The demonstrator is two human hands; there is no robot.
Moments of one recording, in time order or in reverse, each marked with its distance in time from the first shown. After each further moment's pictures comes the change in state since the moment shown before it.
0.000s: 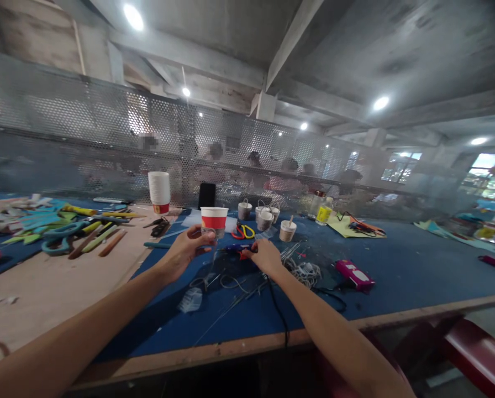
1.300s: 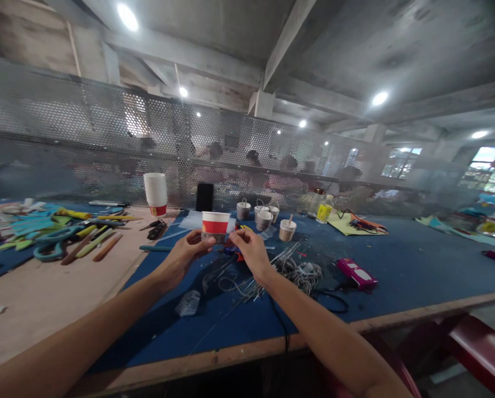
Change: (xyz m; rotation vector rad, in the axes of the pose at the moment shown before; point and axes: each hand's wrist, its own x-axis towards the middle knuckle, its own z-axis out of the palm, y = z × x) left_hand 0.000 -0.008 0.004 0.055 -0.032 -0.015; right_hand -0.014 -0.065 -0.013 1.185 -0.006 -0.081
